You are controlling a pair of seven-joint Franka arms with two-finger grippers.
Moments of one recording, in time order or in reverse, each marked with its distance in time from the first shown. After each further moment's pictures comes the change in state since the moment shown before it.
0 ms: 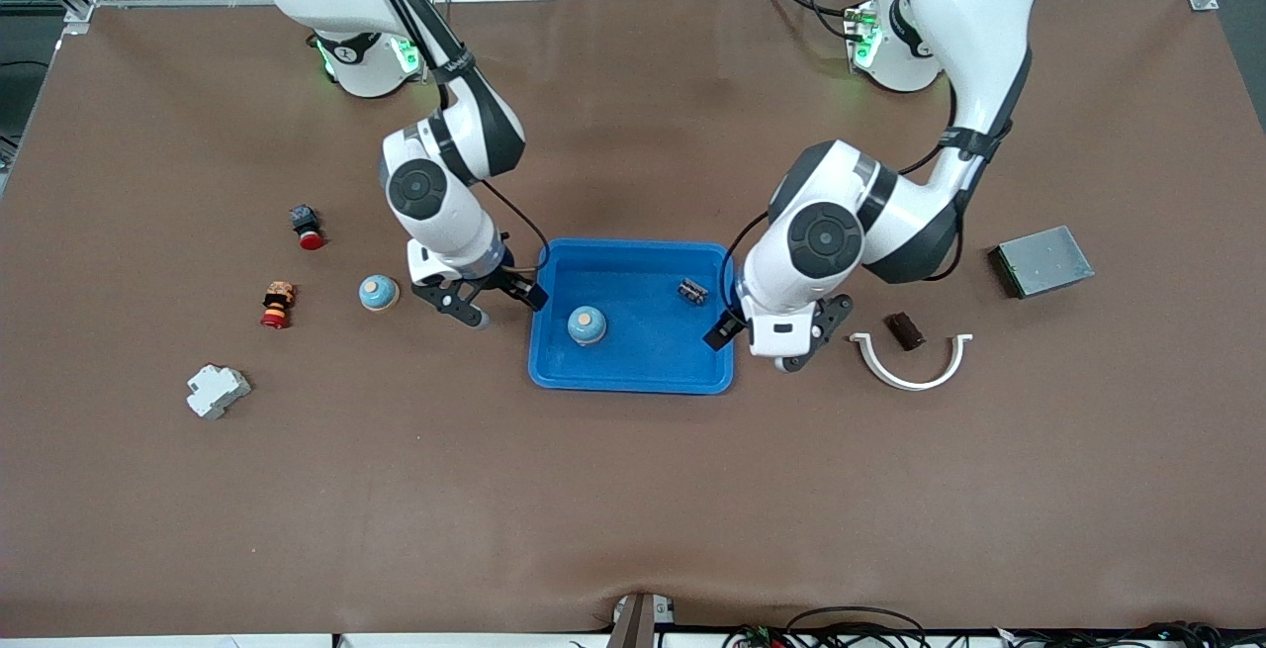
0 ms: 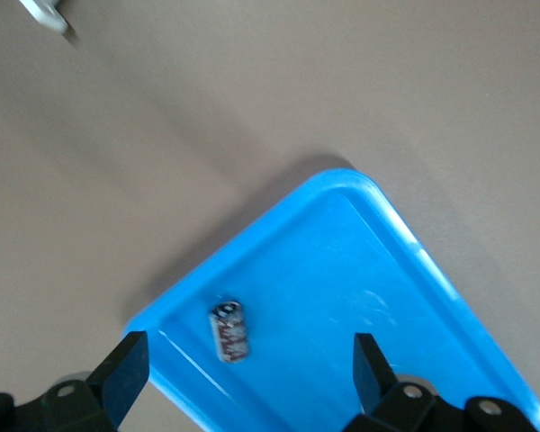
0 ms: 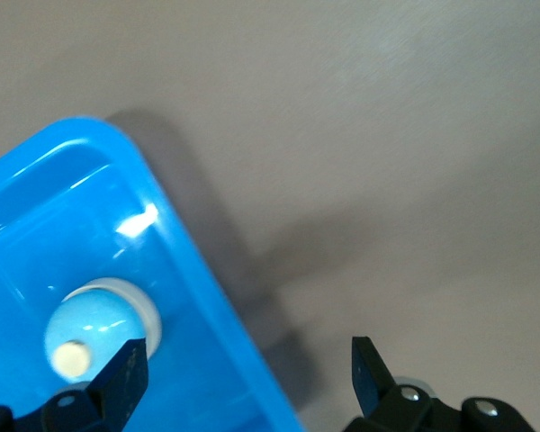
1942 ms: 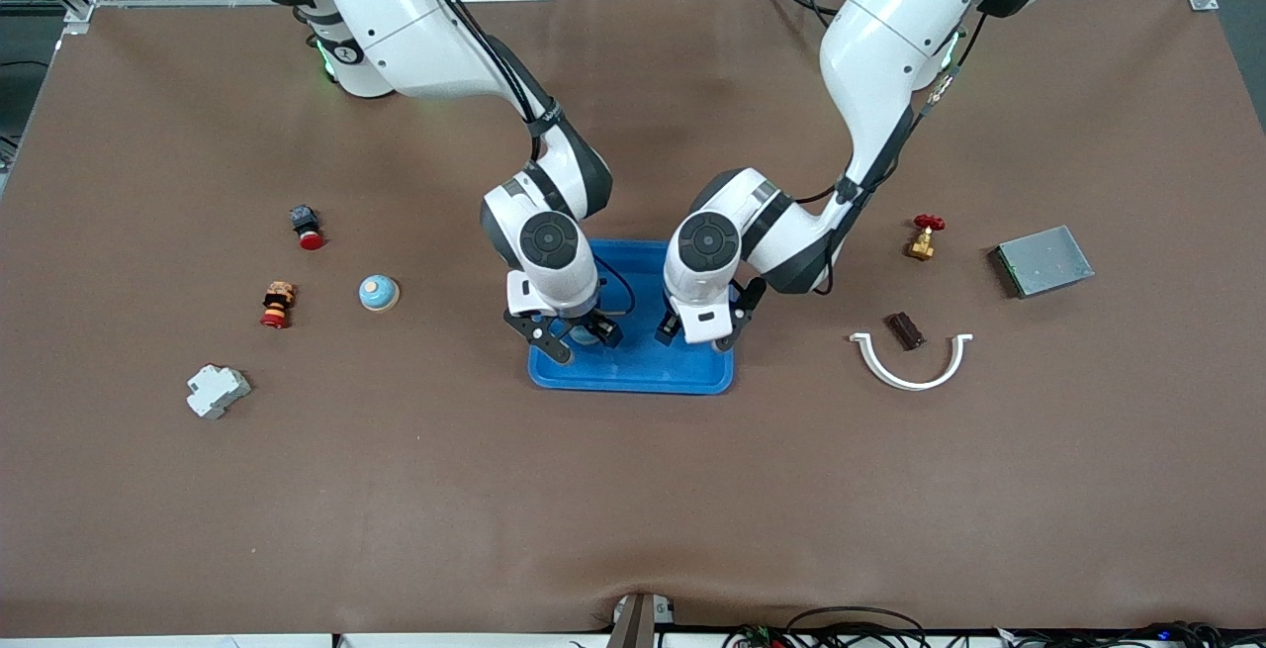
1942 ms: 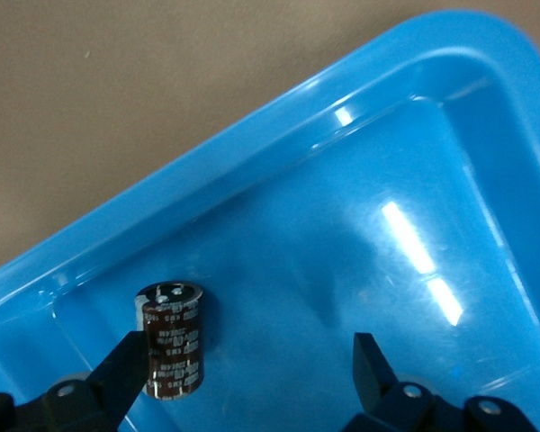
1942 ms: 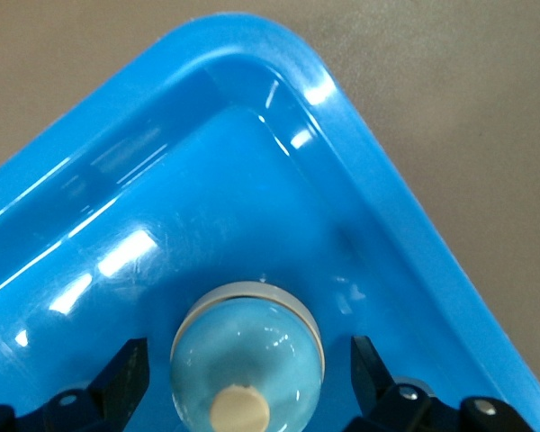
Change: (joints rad) left arm -0.132 0.195 0.005 -0.027 0.123 0.180 -0.331; right arm 0.099 0.346 -0.011 0.455 -0.124 -0.161 0.305
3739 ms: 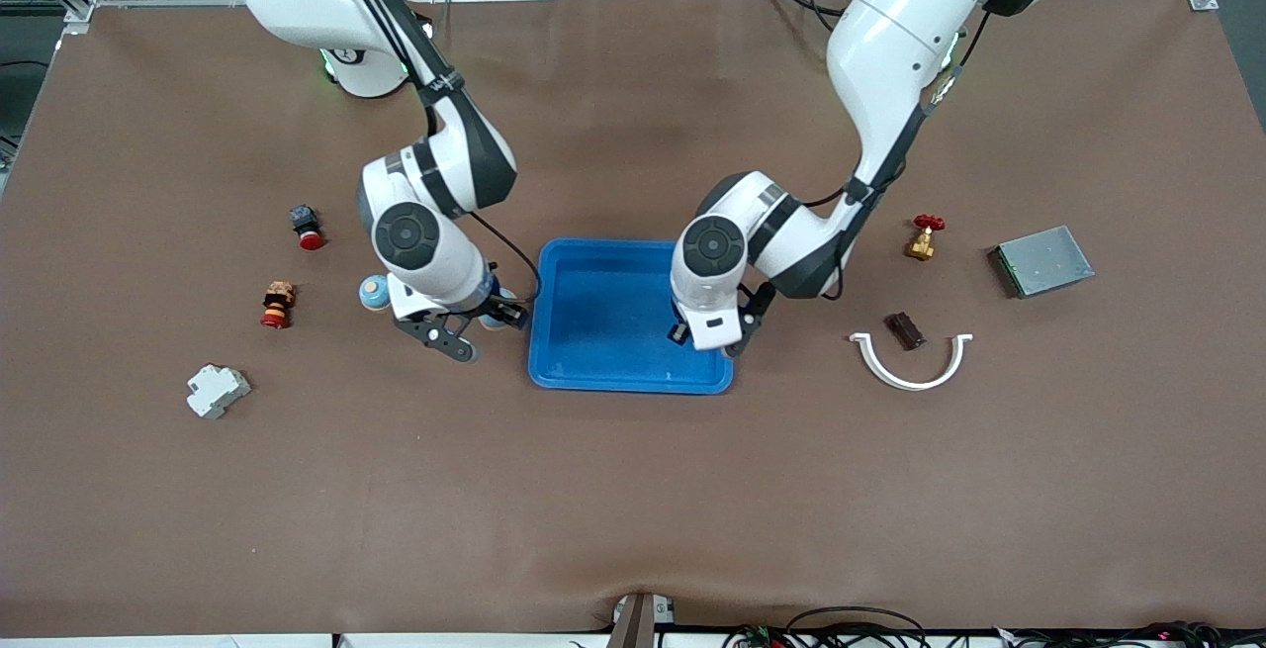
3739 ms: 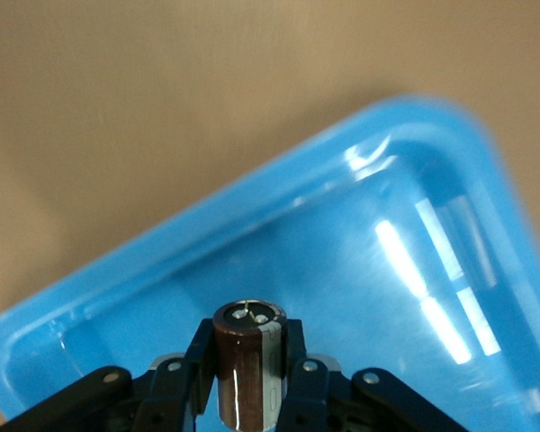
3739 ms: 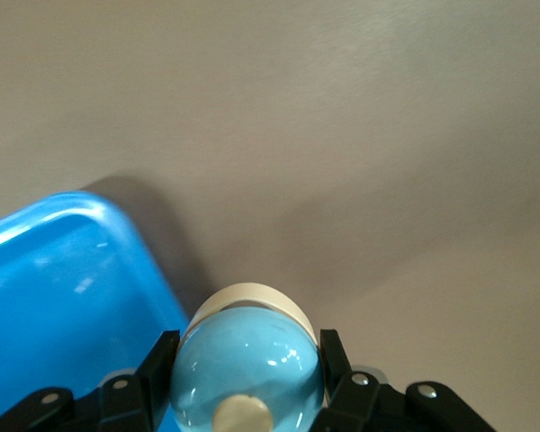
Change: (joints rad) left arm 0.034 -0.022 0.013 0.048 0.035 -0.067 0.000; right arm -0.185 -0.331 -0.015 -0.308 0.060 -0.104 -0.442
